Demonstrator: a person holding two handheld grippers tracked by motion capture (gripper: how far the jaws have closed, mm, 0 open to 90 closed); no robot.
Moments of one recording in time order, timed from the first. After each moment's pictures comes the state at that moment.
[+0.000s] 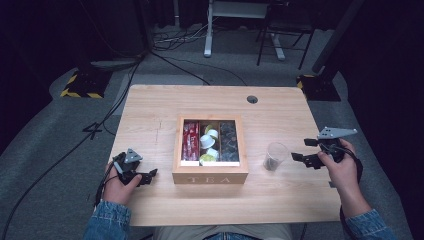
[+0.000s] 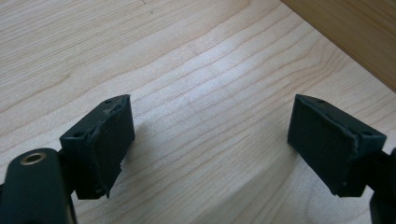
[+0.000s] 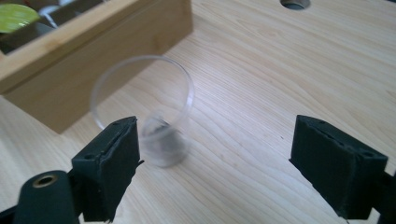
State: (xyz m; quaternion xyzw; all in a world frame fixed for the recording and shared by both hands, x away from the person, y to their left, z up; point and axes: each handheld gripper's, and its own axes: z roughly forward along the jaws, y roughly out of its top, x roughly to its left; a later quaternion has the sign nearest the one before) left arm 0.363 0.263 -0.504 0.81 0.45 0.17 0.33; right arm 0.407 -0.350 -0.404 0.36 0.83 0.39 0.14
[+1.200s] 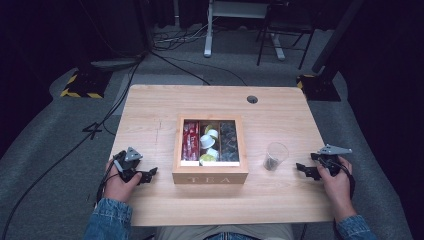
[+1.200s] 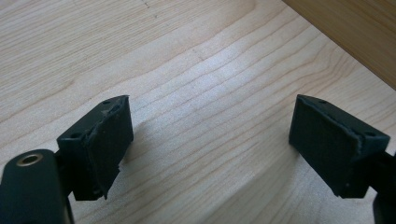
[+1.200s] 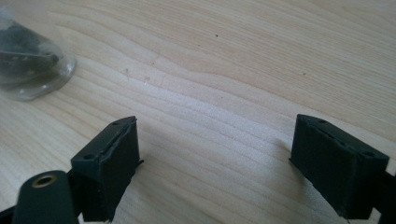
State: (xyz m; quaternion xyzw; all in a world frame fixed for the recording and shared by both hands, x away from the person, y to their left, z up) left arm 0.368 0.263 -0.504 0.81 0.45 0.17 0.33; right arm 0.411 -0.393 -0.502 0.44 0.80 0.36 0.19
